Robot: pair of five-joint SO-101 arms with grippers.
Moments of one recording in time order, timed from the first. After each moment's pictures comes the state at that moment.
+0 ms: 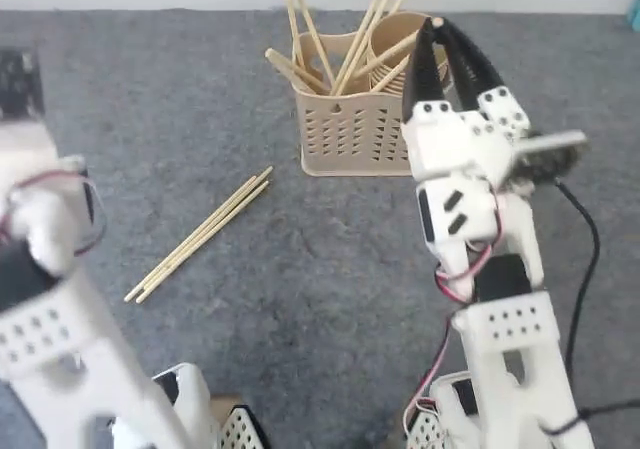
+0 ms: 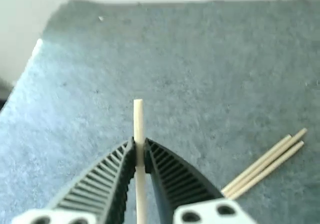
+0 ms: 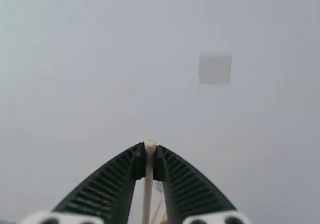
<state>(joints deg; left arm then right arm) -33.1 -45.0 15.6 80.8 -12.6 -14.9 -48.2 47.2 -6.5 -4.7</state>
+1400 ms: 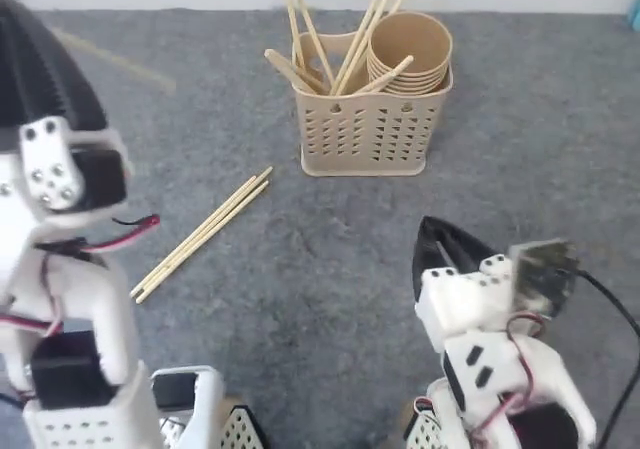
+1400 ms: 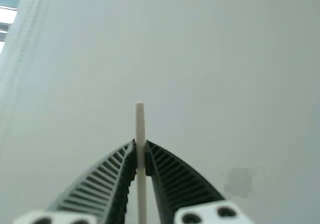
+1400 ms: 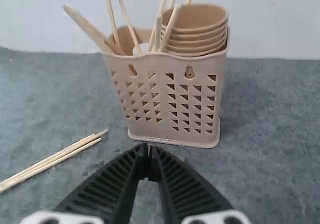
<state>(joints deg) -7.4 -64.2 27.5 15.8 16.1 -19.2 -98.4 57.1 70.1 -7.8</state>
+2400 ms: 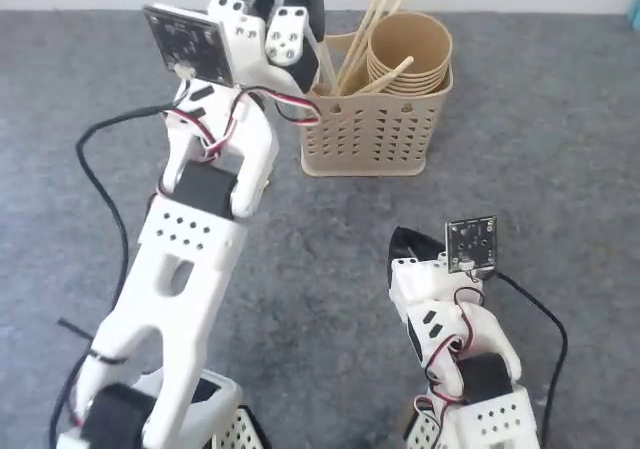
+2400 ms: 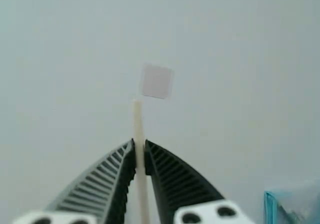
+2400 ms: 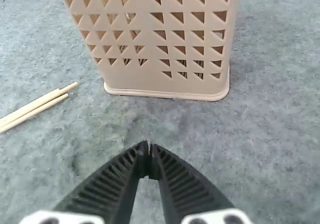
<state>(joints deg) 14.1 -21.6 18.9 1.0 10.9 -18.8 -102.8 95.4 44.8 -9.0</state>
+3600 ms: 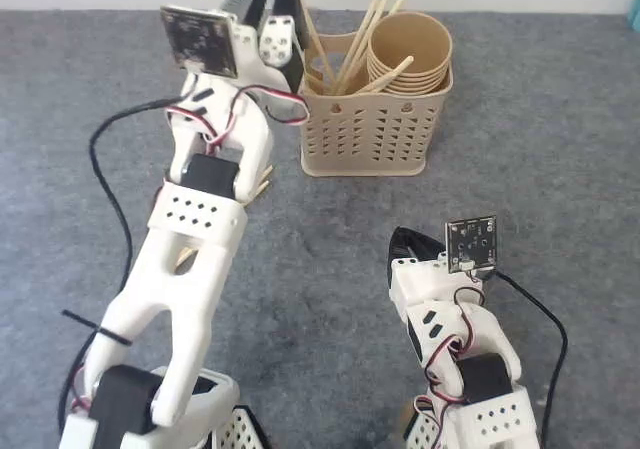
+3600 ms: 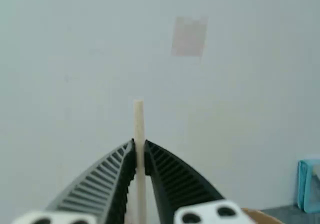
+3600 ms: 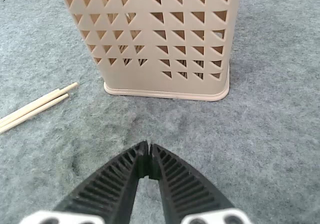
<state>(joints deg) 9.5 -17.3 26.0 -3.5 10.7 -18.8 -102.8 95.4 44.8 -9.0</state>
